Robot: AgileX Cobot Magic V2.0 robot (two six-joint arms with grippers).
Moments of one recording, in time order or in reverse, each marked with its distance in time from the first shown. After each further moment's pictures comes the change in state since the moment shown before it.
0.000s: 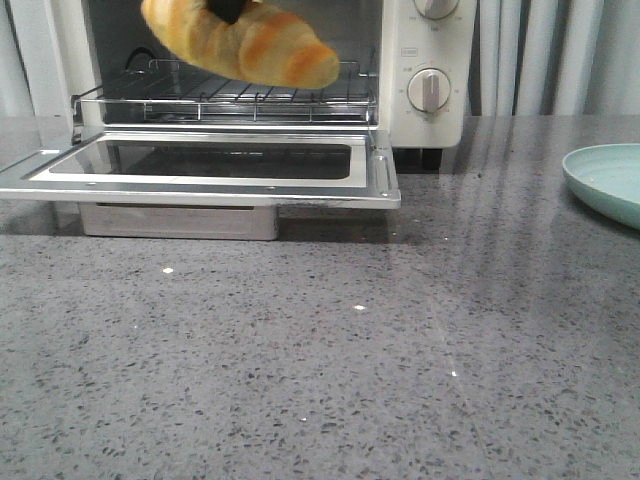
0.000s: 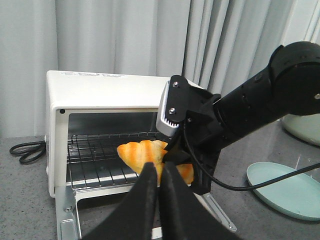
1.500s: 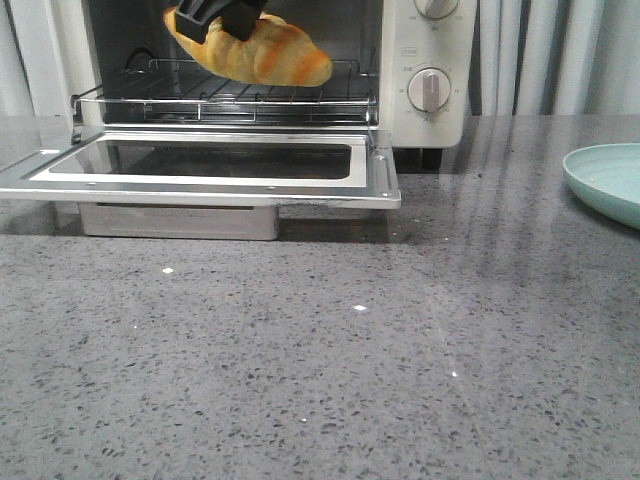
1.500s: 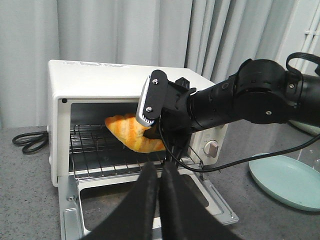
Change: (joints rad) left arm 0.000 0.000 0.000 0.000 0.034 0.000; right arm -0.068 0.101 0.000 -0.198 -0.255 -0.006
